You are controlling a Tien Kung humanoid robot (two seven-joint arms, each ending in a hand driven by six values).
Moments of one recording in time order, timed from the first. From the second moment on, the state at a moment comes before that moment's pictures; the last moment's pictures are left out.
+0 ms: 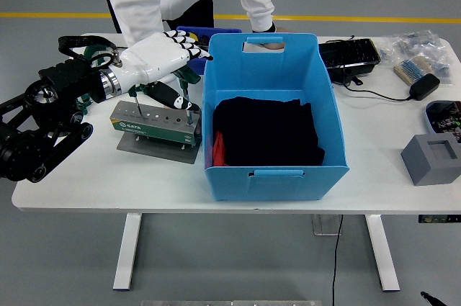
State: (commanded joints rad) left arm -0.85 0.38 -0.68 -0.99 2.14 0.12 -0.29; right arm 0.21 -0.18 0.50 0.18 -0.47 -0.19 -0.12
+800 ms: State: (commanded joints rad) left arm -0.97 0.31 -0.52 -0.75 2.06 0.17 -0.32; right arm 0.21 -0.18 0.52 0.19 -0.51 -0.19 -0.13
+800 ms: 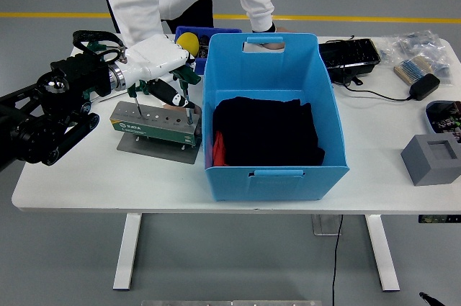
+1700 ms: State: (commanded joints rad) left arm -0.99 0.30 -0.51 -0.70 2.03 0.15 -0.32; right arm 0.22 -0.18 0.50 0.19 -0.48 -0.19 -0.12
